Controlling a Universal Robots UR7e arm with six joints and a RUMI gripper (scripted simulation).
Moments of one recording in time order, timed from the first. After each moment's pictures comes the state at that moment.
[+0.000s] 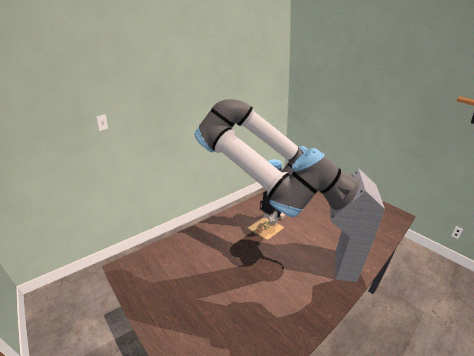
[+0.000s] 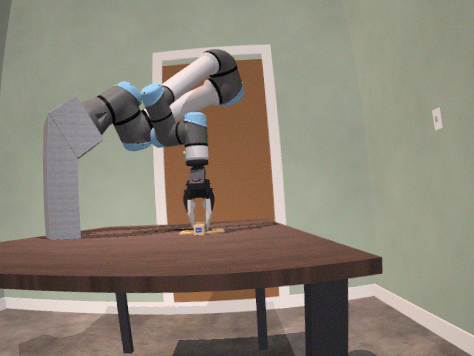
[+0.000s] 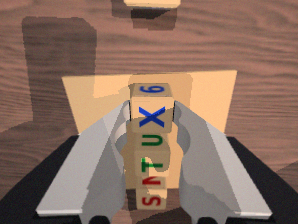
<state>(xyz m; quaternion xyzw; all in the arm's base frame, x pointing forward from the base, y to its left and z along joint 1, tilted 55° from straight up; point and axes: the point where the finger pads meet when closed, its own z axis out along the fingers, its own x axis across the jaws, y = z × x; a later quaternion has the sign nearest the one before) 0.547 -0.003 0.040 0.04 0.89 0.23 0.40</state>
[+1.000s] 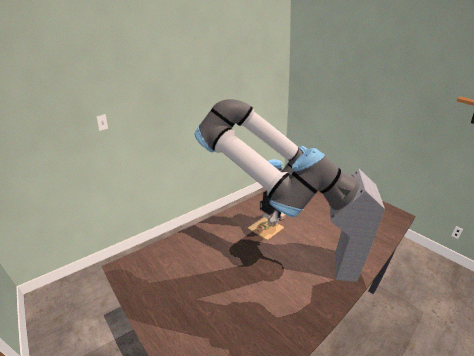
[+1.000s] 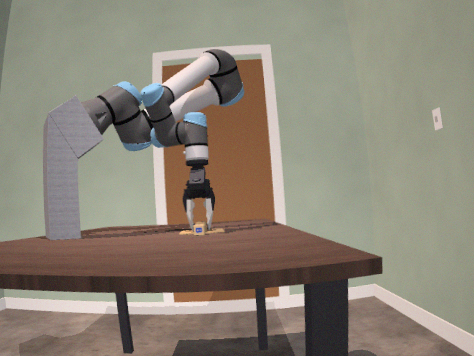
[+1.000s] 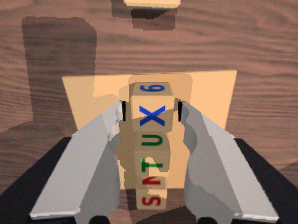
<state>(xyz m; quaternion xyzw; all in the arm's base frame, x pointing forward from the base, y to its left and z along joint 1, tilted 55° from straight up) 0.547 -0.003 0.040 0.04 0.89 0.23 0.40</state>
